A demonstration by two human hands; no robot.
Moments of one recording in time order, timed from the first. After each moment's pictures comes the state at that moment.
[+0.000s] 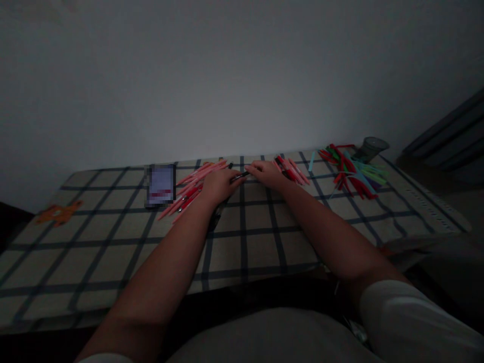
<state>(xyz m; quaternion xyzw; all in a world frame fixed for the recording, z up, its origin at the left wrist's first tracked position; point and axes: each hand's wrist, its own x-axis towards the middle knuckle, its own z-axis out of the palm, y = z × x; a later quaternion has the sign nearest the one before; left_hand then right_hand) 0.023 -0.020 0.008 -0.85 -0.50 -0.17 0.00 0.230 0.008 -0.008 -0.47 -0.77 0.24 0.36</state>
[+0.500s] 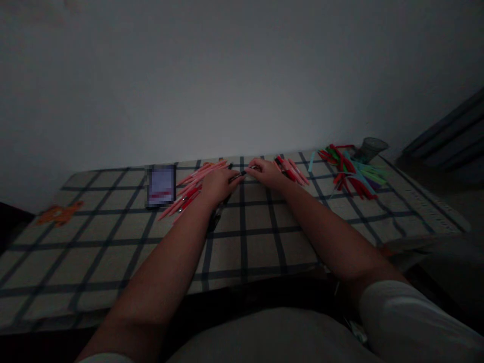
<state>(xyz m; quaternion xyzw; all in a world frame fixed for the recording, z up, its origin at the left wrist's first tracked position) 0.020 -0.015 0.004 -0.84 -0.51 -0.17 0.01 0.232 0.009 -0.008 -0.45 -0.76 0.27 0.38</state>
